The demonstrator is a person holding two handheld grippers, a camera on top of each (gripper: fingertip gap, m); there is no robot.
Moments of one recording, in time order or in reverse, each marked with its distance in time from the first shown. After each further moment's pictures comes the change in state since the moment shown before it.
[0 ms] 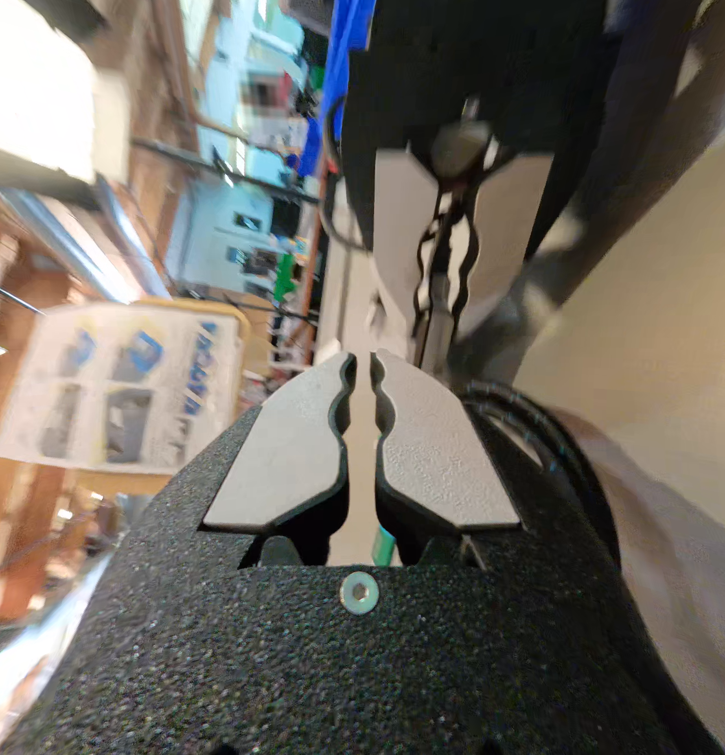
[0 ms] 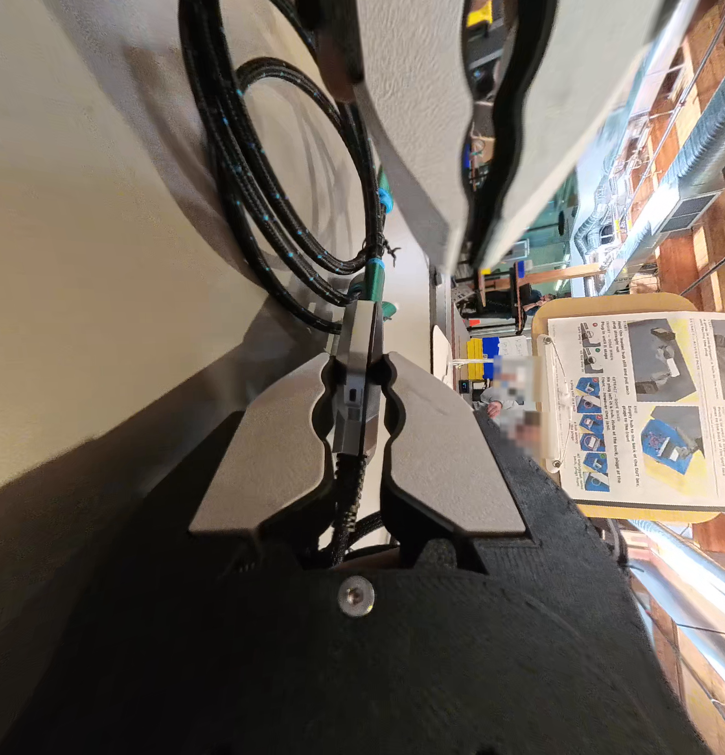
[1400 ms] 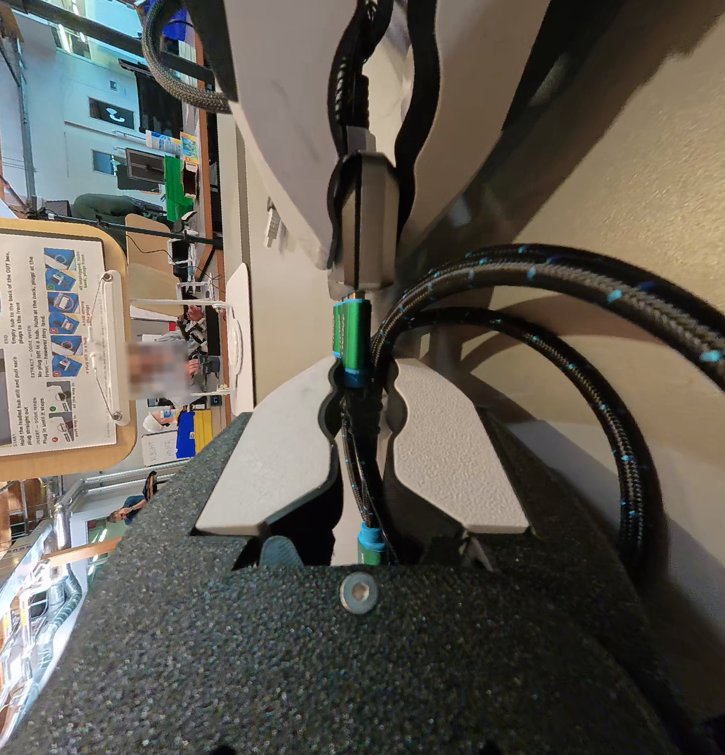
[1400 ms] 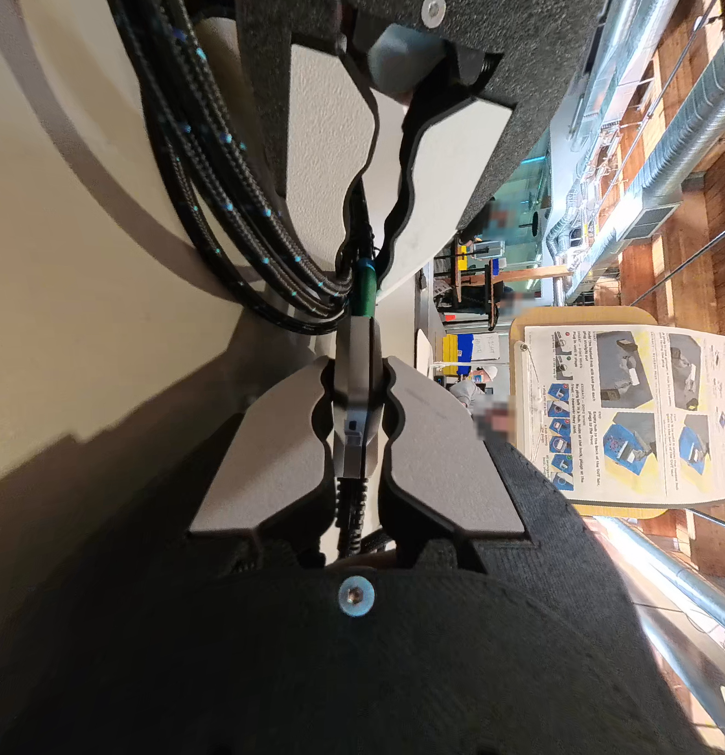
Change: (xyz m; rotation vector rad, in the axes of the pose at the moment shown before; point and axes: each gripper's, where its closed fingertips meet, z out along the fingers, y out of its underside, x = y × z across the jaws) left arm 0.044 0.055 0.018 -0.221 0.223 -0.015; right arm -0.003 -0.013 0.004 -0.031 0.051 -0.063
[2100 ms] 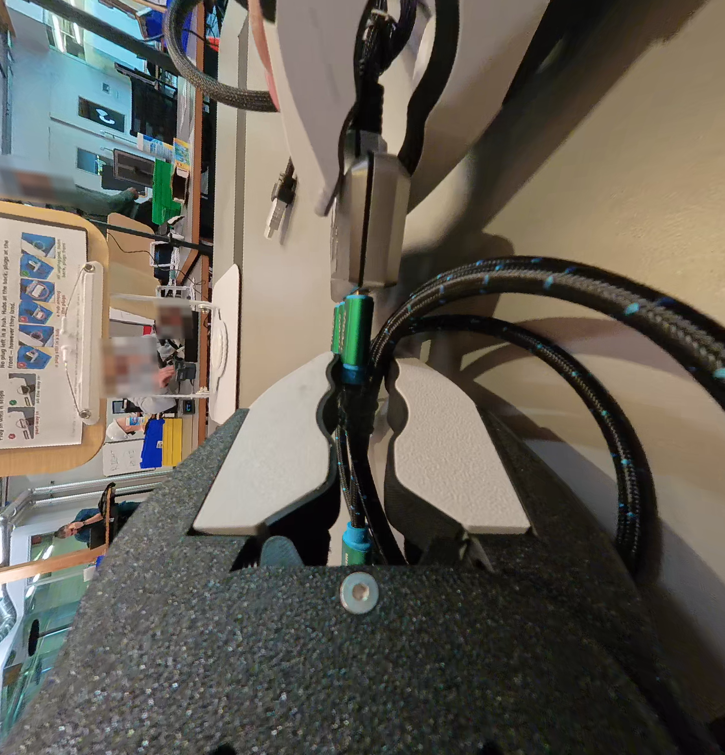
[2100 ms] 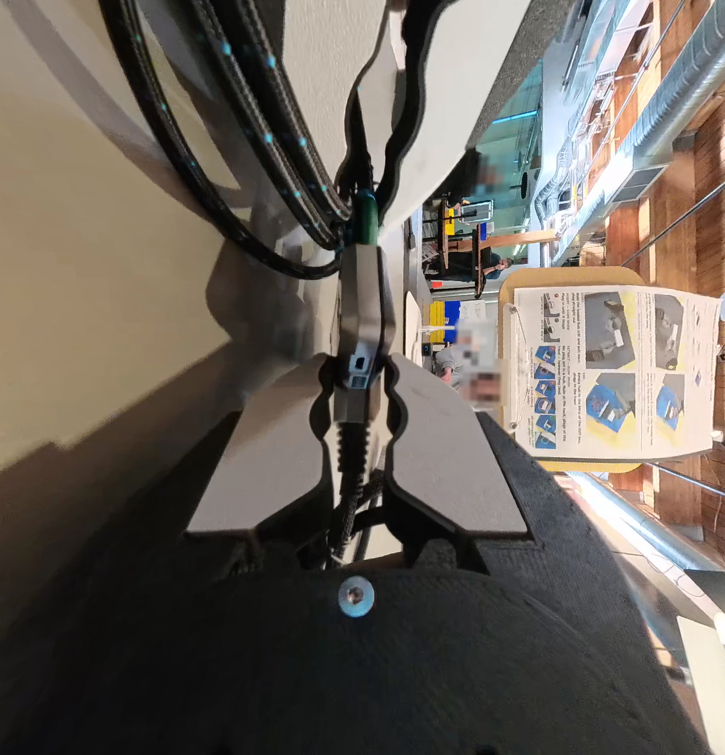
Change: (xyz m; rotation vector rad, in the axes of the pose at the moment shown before) left arm -0.002 0.003 -0.001 0.054 0.028 -0.079; right arm 0.003 0.023 -0.005 -0.097 0.044 -0.010
